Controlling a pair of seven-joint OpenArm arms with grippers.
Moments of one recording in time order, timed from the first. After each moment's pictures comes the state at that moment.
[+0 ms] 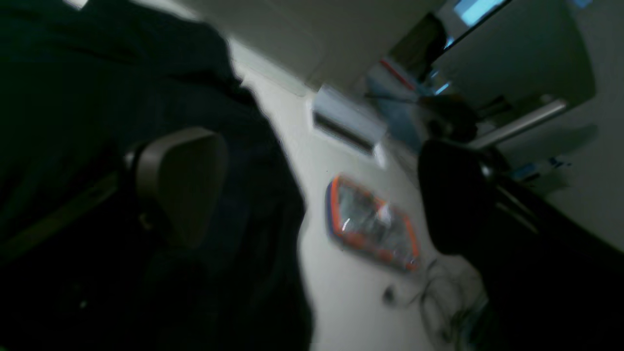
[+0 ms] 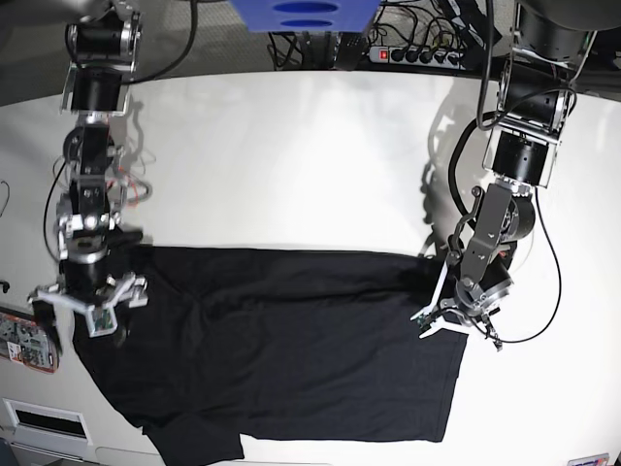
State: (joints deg) left arm -22.7 -18.7 18.2 71.2 25.5 -34.1 44.6; right arm 3.8 17.5 9.5 87.4 -20.5 7.1 -11.1
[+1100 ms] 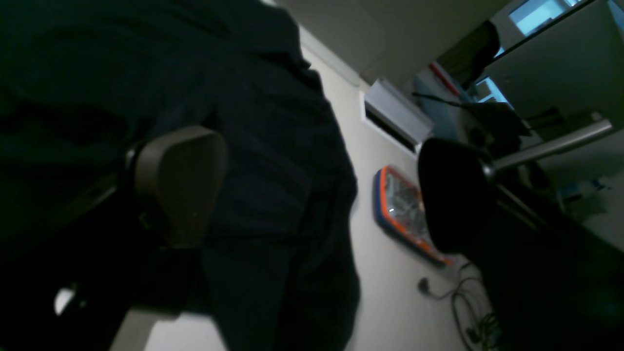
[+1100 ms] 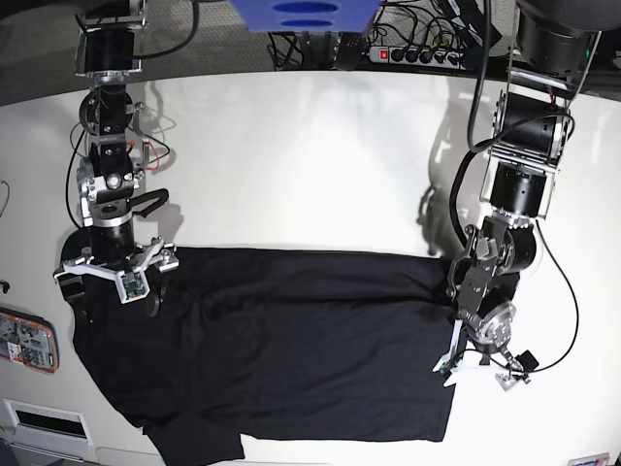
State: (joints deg) left arm -29.2 -16.8 17.6 64.6 34.5 -18.5 44.6; right arm -4.7 16.1 5.5 96.6 -20.3 7.4 -11.3
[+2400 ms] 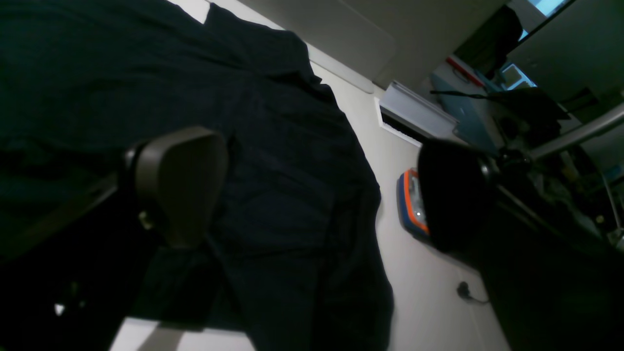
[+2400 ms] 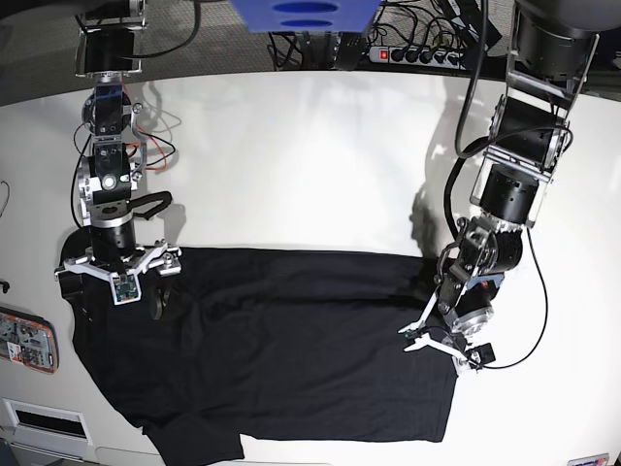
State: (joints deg) left arm -33.0 -15.6 25.4 52.8 35.6 -31.2 35.8; right arm -4.8 16.2 5.5 96.9 -12.0 7.0 -11.4
